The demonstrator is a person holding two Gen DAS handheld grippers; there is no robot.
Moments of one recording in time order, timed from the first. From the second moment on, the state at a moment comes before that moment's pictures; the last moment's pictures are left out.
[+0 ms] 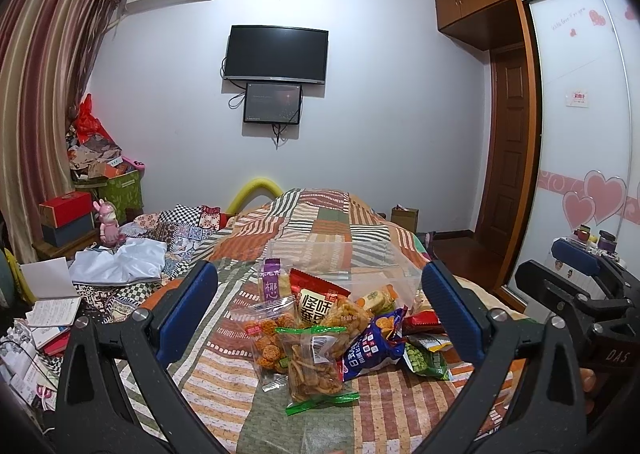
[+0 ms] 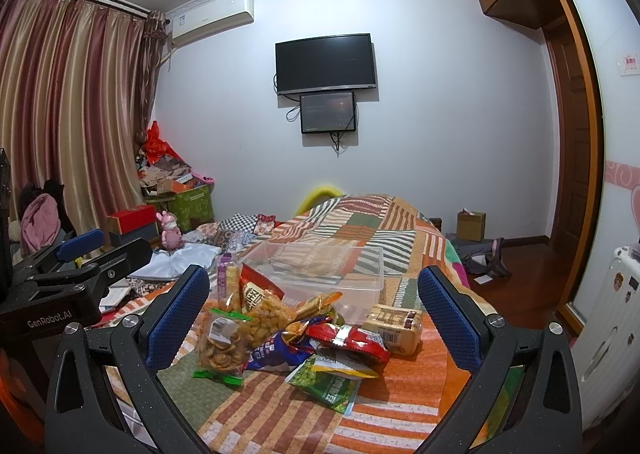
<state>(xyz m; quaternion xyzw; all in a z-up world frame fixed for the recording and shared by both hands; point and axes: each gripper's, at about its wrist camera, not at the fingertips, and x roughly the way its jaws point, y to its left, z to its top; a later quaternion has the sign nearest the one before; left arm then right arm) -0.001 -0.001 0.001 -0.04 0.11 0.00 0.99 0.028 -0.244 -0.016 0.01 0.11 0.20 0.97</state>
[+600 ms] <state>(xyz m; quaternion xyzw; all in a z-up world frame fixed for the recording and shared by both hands) -0.002 -0.001 -0.001 -0.03 0.11 0.00 0.99 0.026 -0.243 -0.016 0.01 0.11 0.21 0.97</state>
